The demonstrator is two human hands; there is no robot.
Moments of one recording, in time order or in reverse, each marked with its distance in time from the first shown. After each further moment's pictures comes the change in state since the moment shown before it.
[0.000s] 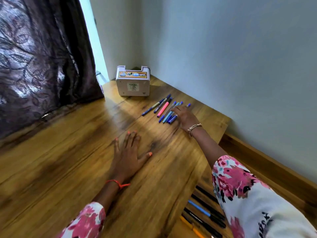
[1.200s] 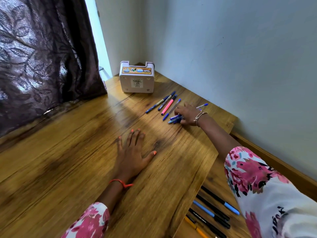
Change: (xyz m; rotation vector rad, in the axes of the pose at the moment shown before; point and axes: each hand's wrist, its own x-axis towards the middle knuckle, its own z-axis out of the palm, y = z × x) left_hand 0.000 0.001 -0.004 -0.025 -0.037 -0.020; right_hand 0.021 0.005 -0.013 -0.190 -0.327 -0.097
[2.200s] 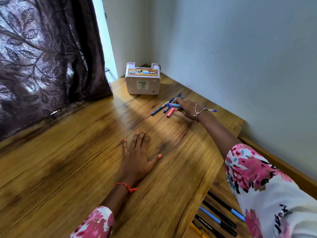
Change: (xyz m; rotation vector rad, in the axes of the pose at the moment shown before) left_hand 0.000 0.001 -0.002 -0.001 0.002 0.000; right_hand 0.027 -0.008 -0.017 0.221 0.104 0.057
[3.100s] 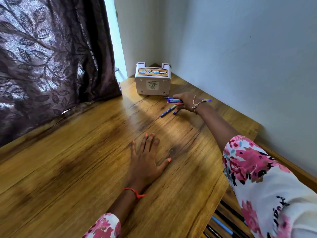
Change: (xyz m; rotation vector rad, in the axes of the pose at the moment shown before) left_hand 0.000 -0.001 0.001 -0.010 -0.006 -0.001; right_hand 0.041 -0.025 -0.014 0.089 -0.042 -0.116
